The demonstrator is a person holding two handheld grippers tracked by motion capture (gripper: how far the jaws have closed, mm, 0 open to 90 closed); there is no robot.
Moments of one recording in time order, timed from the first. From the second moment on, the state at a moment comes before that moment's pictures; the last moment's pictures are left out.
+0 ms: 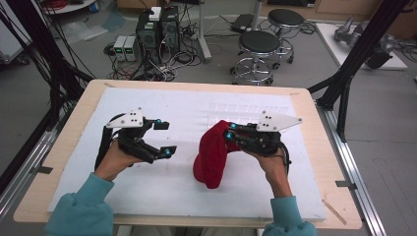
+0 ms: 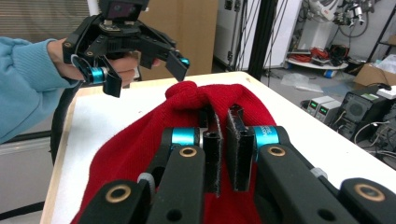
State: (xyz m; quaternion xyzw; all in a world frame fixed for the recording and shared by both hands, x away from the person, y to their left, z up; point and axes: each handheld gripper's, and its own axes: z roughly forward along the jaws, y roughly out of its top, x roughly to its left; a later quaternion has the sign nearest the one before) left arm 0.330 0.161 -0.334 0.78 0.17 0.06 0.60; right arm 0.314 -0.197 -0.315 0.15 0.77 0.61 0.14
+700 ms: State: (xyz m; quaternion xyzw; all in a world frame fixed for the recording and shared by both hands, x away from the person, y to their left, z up) left arm 0.339 0.107 -0.338 0.81 0.12 0.00 0.58; right arm 0.323 -0.176 -0.308 0.11 0.79 0.60 0.12
